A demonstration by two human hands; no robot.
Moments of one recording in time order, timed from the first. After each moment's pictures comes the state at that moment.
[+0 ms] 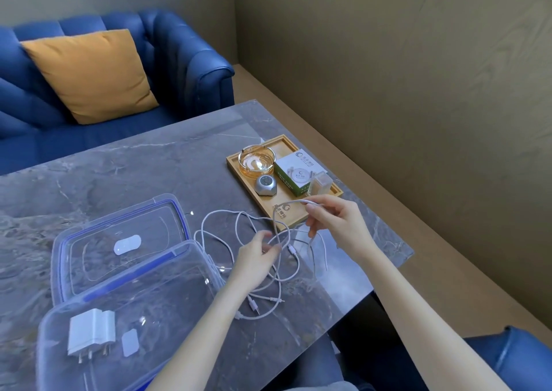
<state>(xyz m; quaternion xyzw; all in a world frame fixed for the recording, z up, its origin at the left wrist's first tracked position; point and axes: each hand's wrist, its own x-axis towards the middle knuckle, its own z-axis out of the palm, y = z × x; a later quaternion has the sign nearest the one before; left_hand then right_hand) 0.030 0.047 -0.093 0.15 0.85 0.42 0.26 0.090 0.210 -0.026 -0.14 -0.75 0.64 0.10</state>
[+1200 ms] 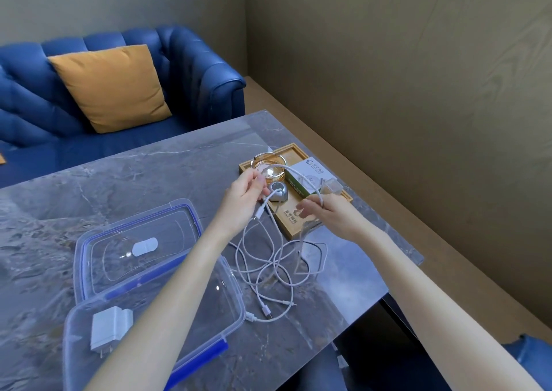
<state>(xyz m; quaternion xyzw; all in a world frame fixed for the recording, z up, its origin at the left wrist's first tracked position) -0.026 0.027 0.001 0.23 0.78 0.57 0.14 0.053 0.210 -0.019 -0.10 -0.91 0.39 -0.05</state>
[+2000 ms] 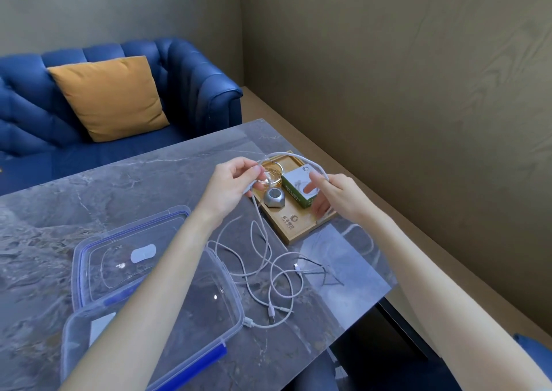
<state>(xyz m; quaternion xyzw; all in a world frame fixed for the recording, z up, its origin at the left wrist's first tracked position) -0.034 0.019 0.040 0.23 0.73 0.63 0.13 0.049 0.213 0.023 -0.16 -0.87 0.47 0.01</state>
